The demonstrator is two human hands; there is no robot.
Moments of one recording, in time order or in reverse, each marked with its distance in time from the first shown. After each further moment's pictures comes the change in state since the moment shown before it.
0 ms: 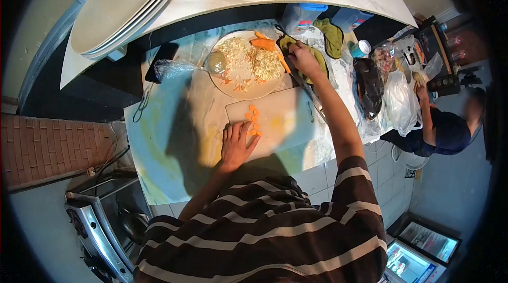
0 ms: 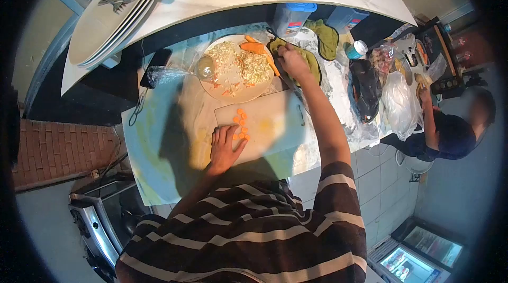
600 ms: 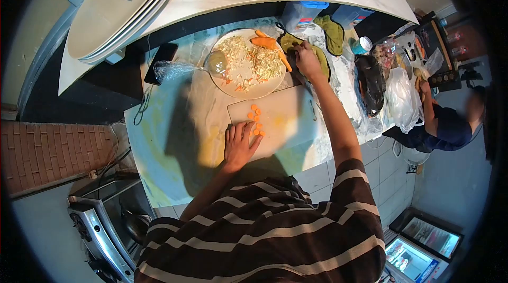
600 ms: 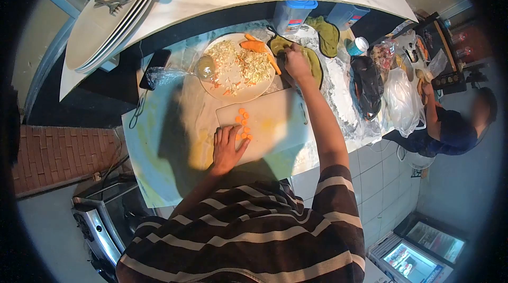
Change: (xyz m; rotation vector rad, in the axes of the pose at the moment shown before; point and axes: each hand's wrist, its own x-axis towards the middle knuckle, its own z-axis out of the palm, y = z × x) left_hand 0.001 0.000 -0.001 0.012 -0.027 -0.018; right_hand -0.009 0.014 0.030 0.062 0.319 -0.006
